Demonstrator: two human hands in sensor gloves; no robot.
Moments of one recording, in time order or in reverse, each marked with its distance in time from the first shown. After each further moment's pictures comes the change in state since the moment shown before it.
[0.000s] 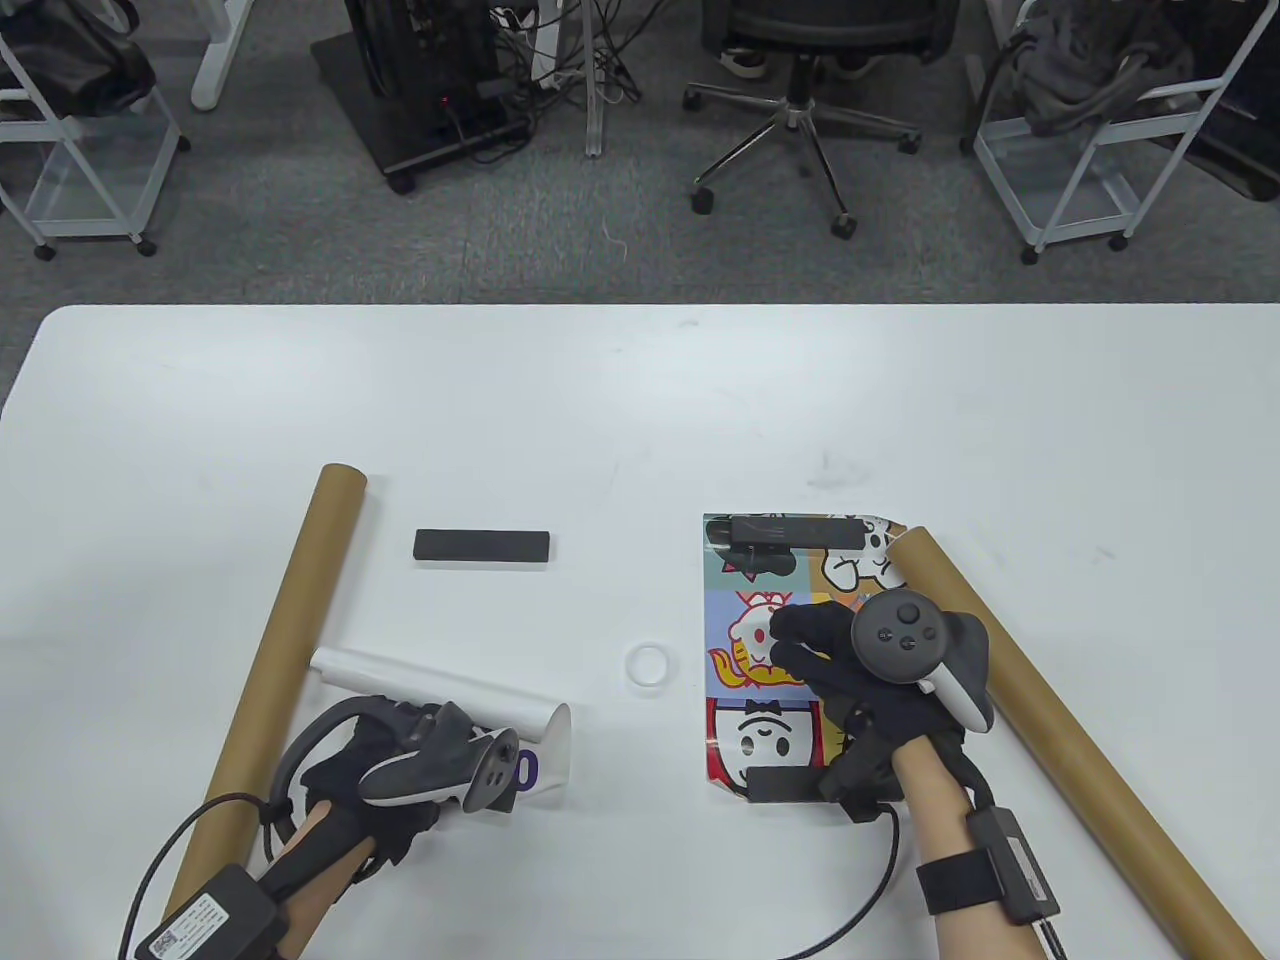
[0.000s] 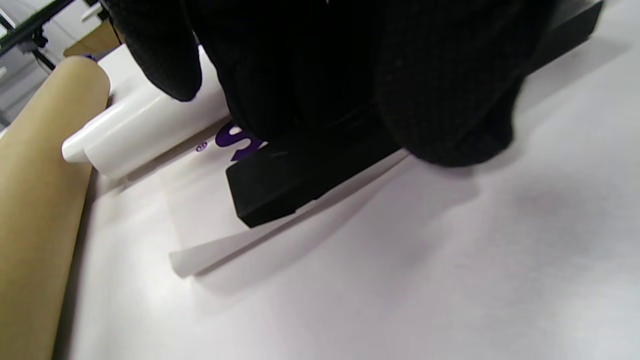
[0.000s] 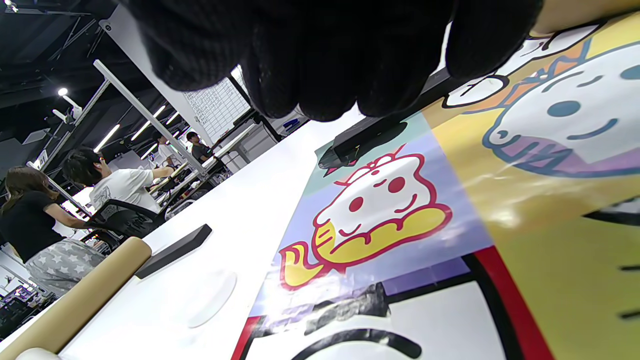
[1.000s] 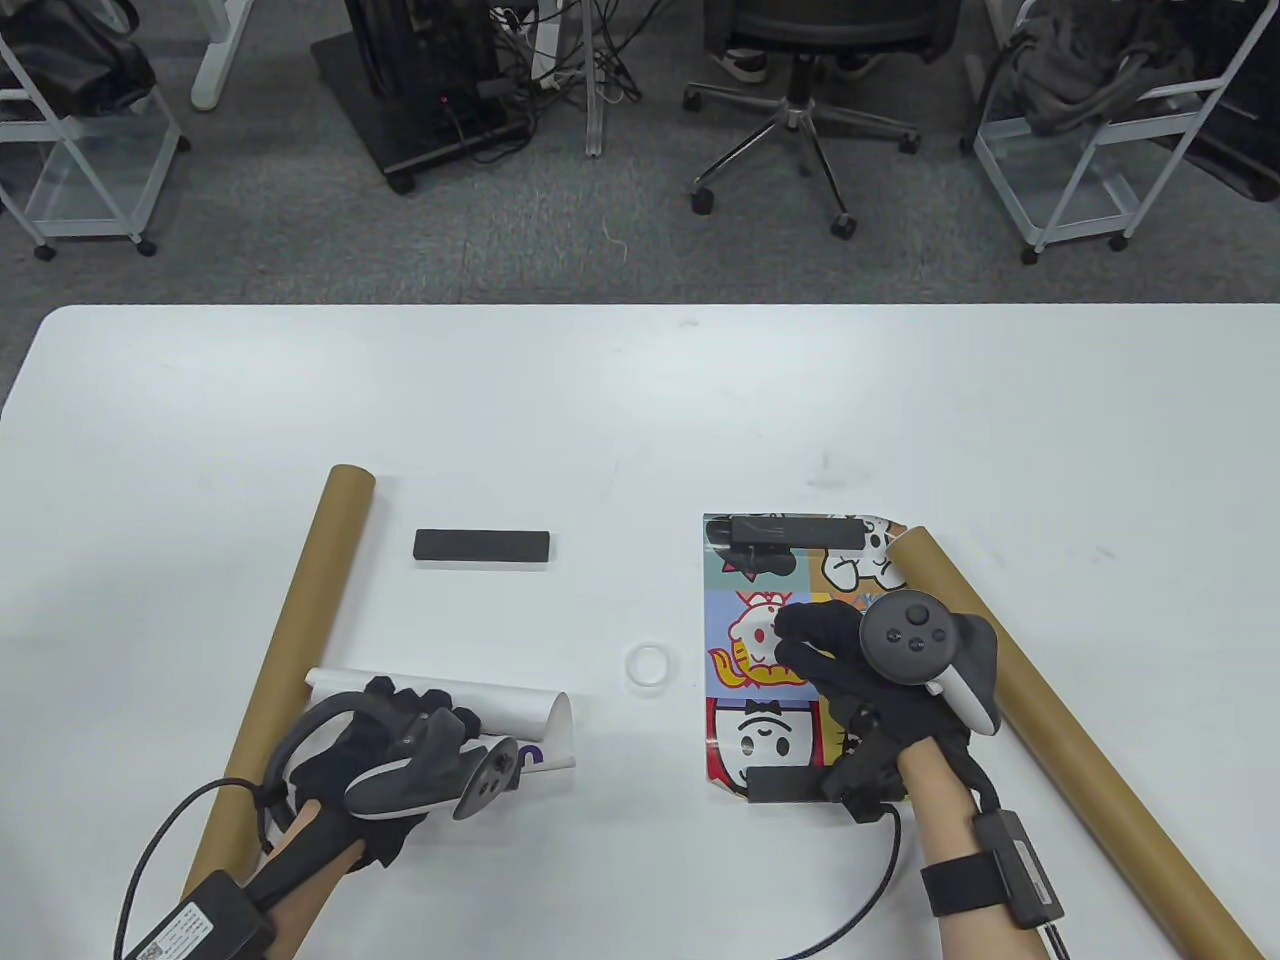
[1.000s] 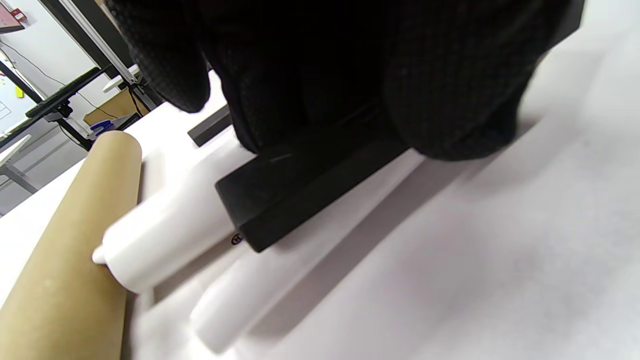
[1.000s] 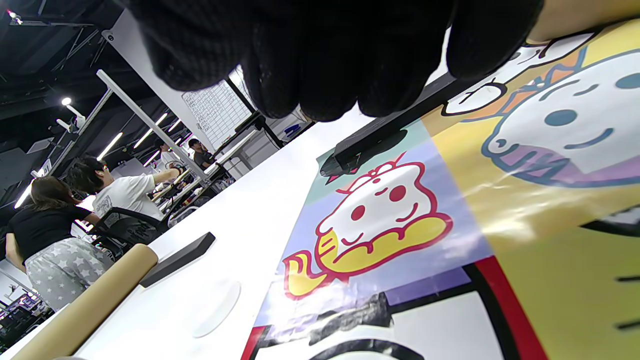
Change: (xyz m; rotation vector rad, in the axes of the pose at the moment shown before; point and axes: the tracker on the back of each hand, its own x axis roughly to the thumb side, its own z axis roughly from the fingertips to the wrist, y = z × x) left_hand -0.010 0.022 0.019 0.160 0.017 -0.026; right_hand 0.000 -0.004 0.002 -0.015 -0.003 -0.016
